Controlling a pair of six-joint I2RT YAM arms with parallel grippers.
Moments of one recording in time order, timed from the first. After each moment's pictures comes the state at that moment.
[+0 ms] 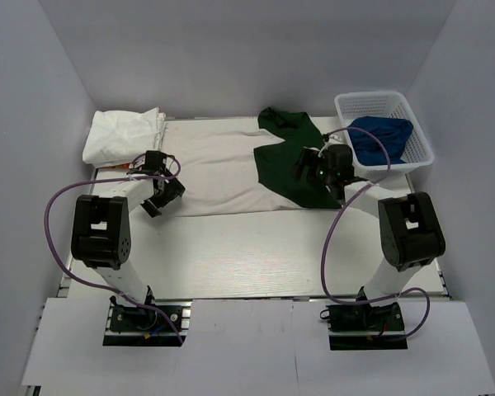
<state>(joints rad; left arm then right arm) -0.08 1.73 1.04 -0.45 -0.19 -0.79 0.27 1.72 0.95 0.25 -0.20 0.40</state>
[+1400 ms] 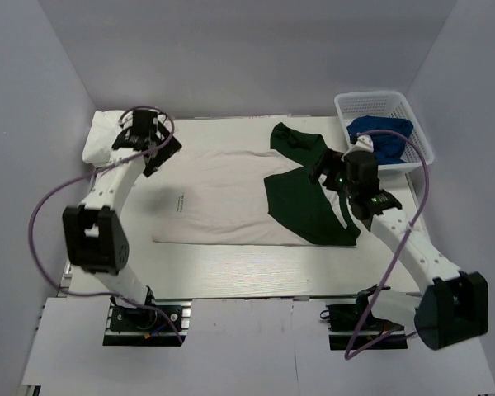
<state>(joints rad) -0.09 1.57 1.36 -0.63 -0.16 -0.77 0.33 1.10 0.80 -0.15 0.05 0.47</state>
